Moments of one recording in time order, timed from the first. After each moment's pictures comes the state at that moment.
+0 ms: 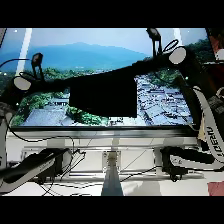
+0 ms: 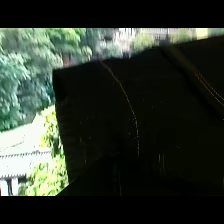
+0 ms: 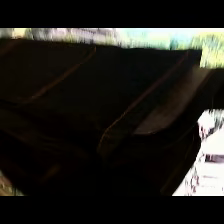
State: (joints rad) left arm 0.05 -1.11 0.82 1.02 -0.86 -1.20; right arm 0.23 -1.39 1.31 -1.07 1.04 1.32
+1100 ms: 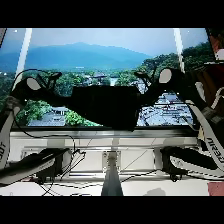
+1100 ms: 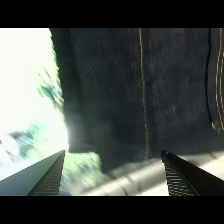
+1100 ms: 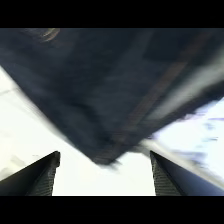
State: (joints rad) left arm 0.02 -1.21 0.83 1.17 -1.15 -1.19; right arm 0.31 -1.30 1.08 -1.22 1.41 1.41
